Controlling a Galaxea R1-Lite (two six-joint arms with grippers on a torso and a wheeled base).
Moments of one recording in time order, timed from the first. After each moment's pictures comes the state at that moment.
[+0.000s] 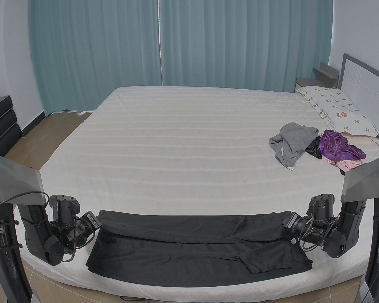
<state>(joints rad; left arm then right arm) -0.09 2.22 -0.30 -1.28 0.13 -0.72 0.21 2.33 -0.36 -1.31 -0.01 0.76</state>
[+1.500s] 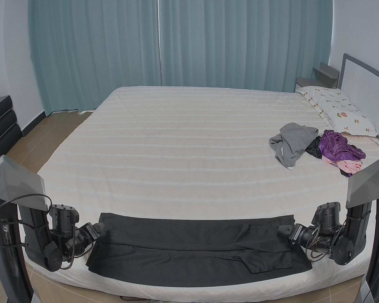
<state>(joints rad) -0.08 2.27 -0.22 -1.32 0.13 -0.68 0.20 2.31 -0.21 -1.36 -0.02 0.66</state>
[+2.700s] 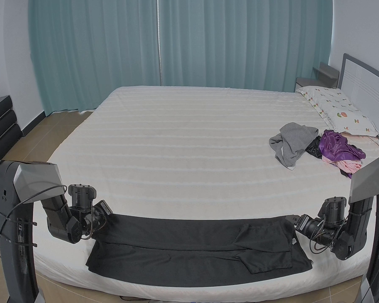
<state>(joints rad) -0.06 2.44 -0.72 -1.05 0.11 -0.68 0.10 2.34 -0.26 -1.43 0.00 0.66</state>
